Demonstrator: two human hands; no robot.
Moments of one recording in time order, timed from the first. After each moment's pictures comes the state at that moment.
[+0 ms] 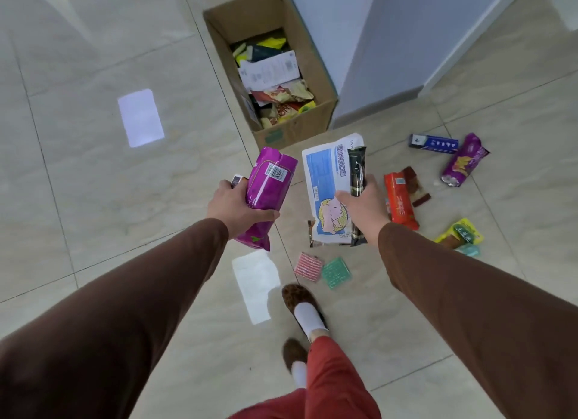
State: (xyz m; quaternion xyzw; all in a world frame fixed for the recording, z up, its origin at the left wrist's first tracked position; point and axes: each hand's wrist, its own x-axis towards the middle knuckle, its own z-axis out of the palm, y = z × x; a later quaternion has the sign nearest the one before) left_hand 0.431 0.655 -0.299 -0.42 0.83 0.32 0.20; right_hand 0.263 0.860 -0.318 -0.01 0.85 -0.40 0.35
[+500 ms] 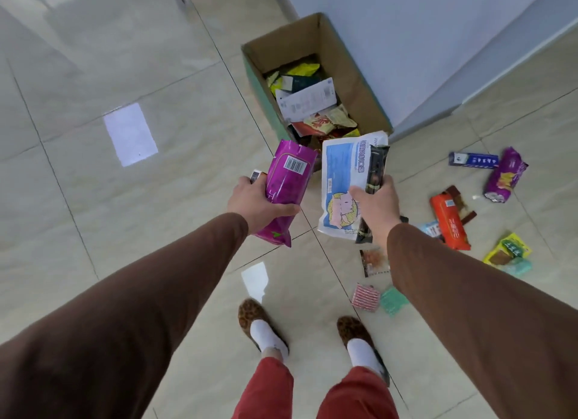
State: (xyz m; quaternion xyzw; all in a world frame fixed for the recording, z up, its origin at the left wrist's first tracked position) left_hand 0.416 0.415 -0.311 -0.36 0.83 0.38 0.21; right_hand 0.287 0.626 -0.317 0.11 0.85 -0.44 0.27
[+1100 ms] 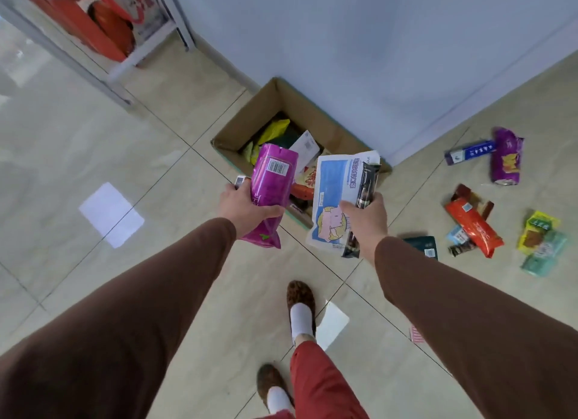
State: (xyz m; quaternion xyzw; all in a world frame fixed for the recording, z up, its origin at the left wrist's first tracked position) left_hand 0.204 0.228 -0.328 -0.26 0.87 0.30 0.29; right_hand 0.176 0.476 -0.345 0.32 0.76 -0.53 0.21
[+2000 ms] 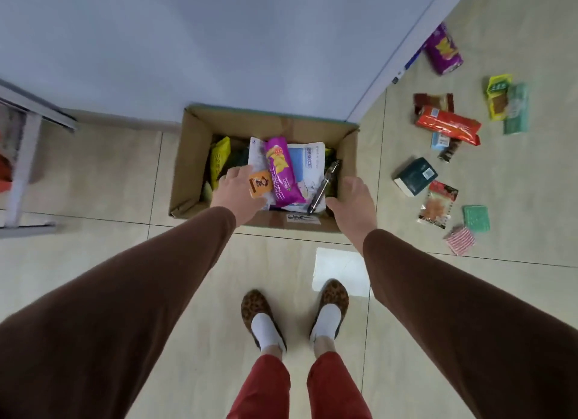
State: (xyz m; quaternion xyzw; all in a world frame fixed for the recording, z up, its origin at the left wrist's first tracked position) left_hand 0.048 0.208 -0.407 0.11 0.92 0.15 0.34; right_hand 0.169 0.418 -0.392 0.42 0.80 -0.41 0.13
